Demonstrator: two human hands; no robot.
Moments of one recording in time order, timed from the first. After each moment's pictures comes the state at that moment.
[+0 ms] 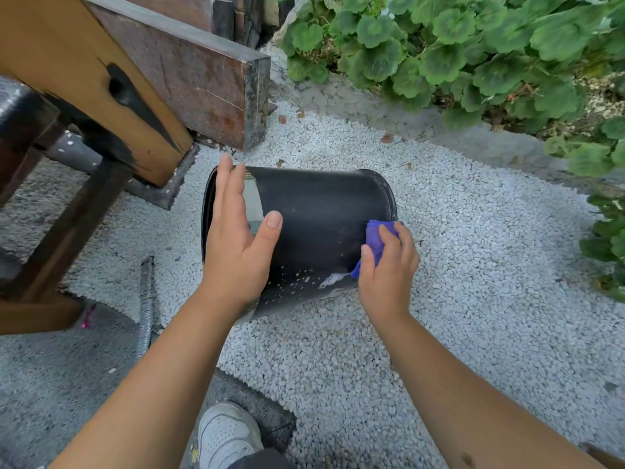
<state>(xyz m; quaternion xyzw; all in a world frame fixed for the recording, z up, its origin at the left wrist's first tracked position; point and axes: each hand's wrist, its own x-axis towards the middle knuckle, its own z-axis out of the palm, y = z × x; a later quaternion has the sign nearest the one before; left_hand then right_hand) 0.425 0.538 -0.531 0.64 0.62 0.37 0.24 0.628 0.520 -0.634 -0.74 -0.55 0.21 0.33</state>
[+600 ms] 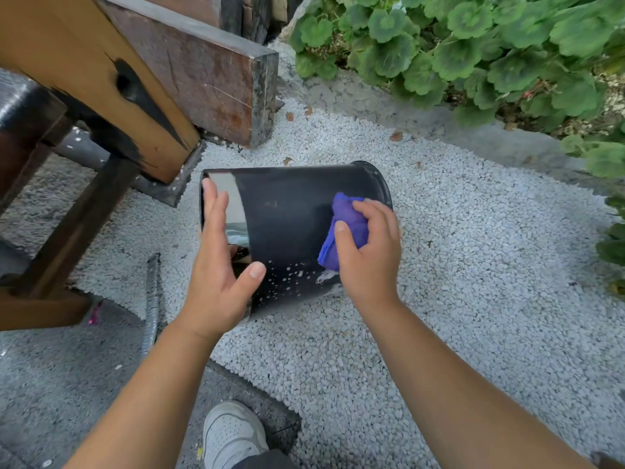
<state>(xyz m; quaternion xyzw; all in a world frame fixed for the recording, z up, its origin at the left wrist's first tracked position) 0.388 0.510 -0.552 0.68 0.55 0.39 0.27 0.588 0.542 -0.579 -0.65 -0.51 0.30 0.48</state>
